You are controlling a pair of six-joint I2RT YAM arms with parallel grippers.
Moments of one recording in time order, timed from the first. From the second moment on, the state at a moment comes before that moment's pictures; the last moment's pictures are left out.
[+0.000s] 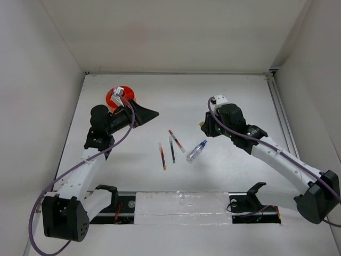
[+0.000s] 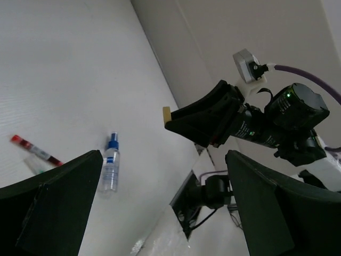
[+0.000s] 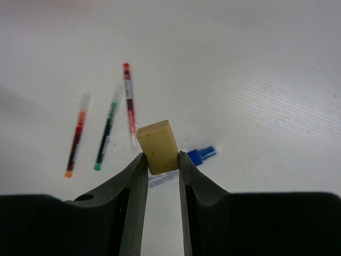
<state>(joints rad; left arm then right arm) -0.15 0.98 0.70 0.18 0.76 -0.87 0.59 1.17 0.92 -0.36 0.03 0.28</state>
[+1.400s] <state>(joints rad) -0.46 1.17 0.74 0.41 0.58 -0.94 0.85 1.27 1.07 -0.14 -0.03 0.26</state>
